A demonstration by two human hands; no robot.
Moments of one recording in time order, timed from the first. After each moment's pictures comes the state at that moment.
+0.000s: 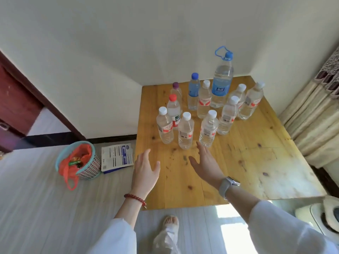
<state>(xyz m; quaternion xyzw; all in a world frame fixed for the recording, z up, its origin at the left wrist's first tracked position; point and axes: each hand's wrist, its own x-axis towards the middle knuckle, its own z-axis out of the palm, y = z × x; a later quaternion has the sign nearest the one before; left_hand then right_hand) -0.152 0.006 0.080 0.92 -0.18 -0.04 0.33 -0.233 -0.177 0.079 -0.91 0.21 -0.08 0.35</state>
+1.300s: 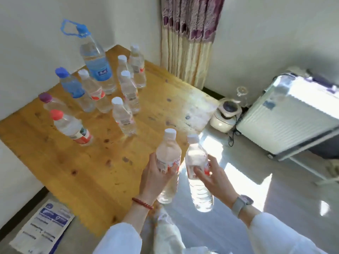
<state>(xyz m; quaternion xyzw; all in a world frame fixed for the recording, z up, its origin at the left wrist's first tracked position) -0.172 -0.084 0.030 0.70 -0.51 -0.32 0.38 -0.370 -0.108 0.037 -0.67 0.61 -0.19 0.39</state>
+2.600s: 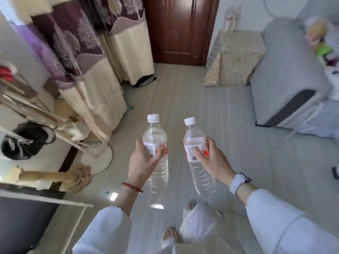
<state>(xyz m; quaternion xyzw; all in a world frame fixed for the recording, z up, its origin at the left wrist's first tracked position) -1.302 0.152 0.075 -0.01 -0.91 -0.42 -0.03 -1.245 0.365 0.073 0.16 0.89 -0.43 0.05</state>
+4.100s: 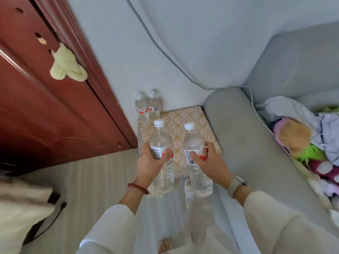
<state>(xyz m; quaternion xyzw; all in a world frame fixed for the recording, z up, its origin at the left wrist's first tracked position) -2.231 1.041 0.026 -0.16 -0.86 -0.46 -0.18 -2.100 1.196 0.030 0.37 0.80 -0.47 -0.03</state>
